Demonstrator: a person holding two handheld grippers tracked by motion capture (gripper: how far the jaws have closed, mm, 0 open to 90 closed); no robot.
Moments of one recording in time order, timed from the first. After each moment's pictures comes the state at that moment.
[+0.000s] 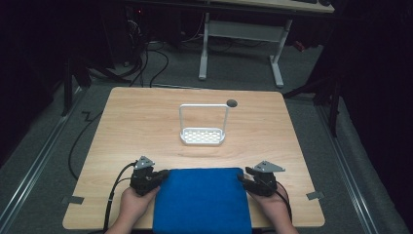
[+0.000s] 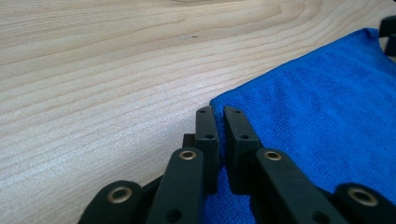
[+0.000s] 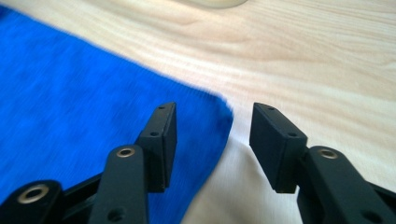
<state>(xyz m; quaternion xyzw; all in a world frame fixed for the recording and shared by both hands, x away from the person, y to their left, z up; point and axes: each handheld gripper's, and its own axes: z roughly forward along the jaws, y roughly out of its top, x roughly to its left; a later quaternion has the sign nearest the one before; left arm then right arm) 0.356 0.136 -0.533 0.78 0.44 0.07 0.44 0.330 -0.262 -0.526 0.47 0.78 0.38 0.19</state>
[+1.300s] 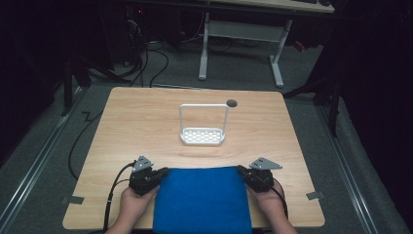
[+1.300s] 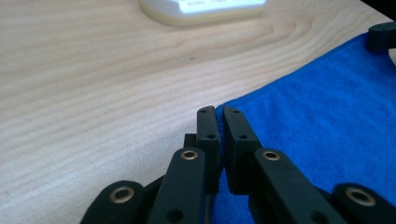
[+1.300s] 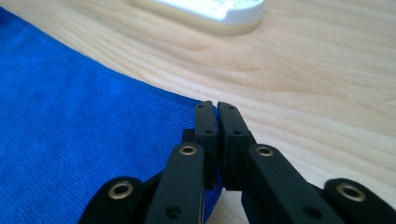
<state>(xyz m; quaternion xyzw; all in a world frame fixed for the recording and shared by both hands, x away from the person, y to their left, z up) 0.350 0.138 -0.525 0.77 0.43 0.10 0.47 0.332 -0.253 -0.518 0.44 0.78 0.40 0.21</state>
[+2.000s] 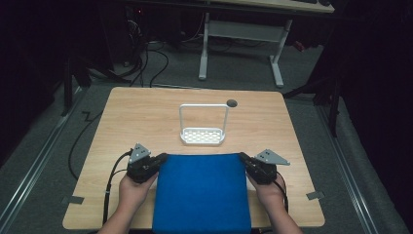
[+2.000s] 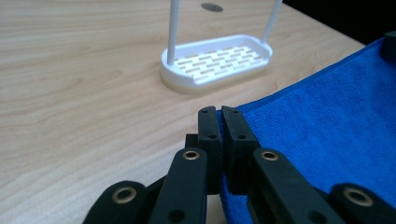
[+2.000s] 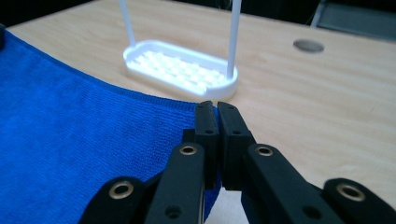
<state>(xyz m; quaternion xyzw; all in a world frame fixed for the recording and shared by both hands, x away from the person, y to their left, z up) 0.370 0.139 -0.488 0.75 0.41 0.14 0.50 0.341 -0.254 -0.485 0.43 0.73 0.45 0.26</state>
